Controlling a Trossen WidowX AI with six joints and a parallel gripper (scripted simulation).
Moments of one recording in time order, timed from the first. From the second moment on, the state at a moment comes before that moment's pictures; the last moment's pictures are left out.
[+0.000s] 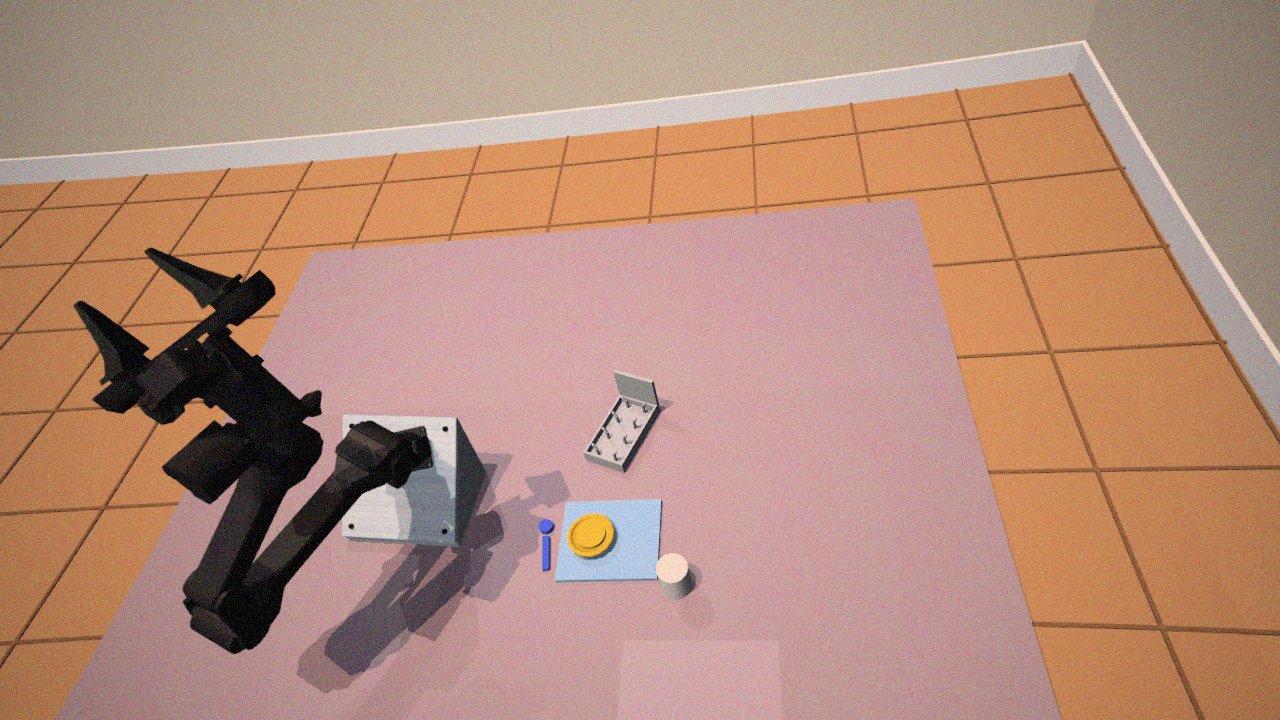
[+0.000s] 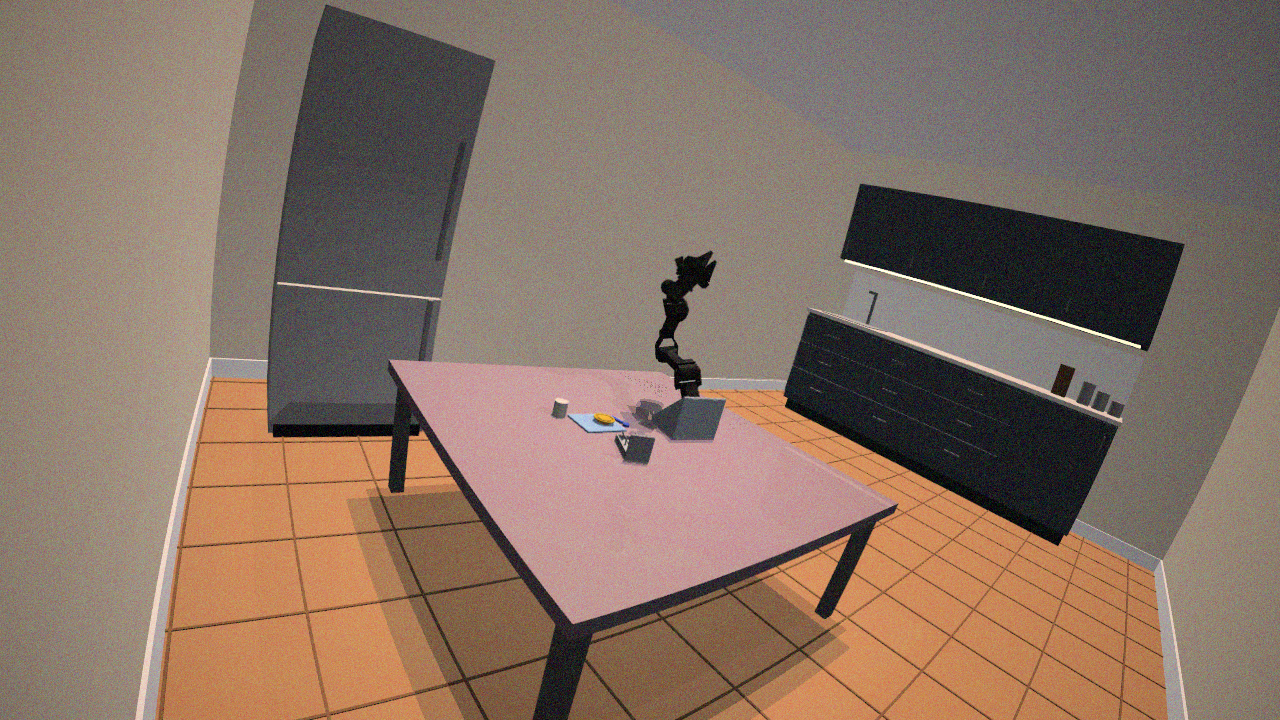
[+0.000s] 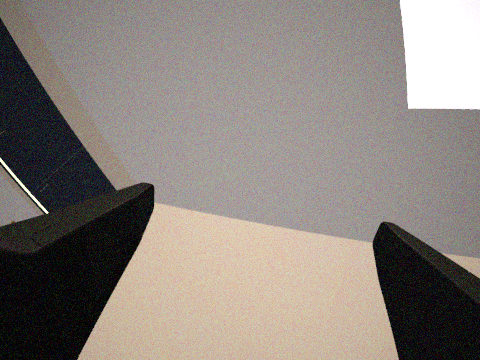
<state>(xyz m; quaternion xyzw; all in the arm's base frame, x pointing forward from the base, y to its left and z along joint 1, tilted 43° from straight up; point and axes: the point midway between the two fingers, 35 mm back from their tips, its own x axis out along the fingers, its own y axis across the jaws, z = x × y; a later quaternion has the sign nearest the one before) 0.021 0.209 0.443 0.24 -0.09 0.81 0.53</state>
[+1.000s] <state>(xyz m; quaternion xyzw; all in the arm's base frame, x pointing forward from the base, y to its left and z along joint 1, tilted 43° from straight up) 0.246 0.237 0.339 0.28 0.11 0.48 0.82</state>
